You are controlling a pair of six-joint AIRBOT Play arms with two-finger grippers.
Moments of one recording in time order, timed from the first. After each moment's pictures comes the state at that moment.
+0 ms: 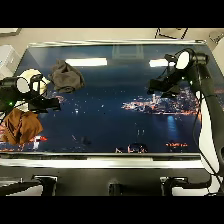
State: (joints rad) left arm -0.06 -1.39 1.31 1.53 -1.34 -1.76; right arm 0.12 -1.59 1.74 -1.43 1.51 1.81
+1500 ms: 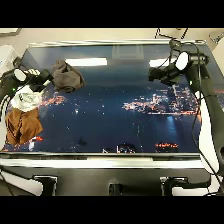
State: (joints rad) left arm 0.16 -1.82 1.69 1.29 -0.86 -2.05; right arm 0.12 -1.59 1.74 -1.48 1.17 1.81
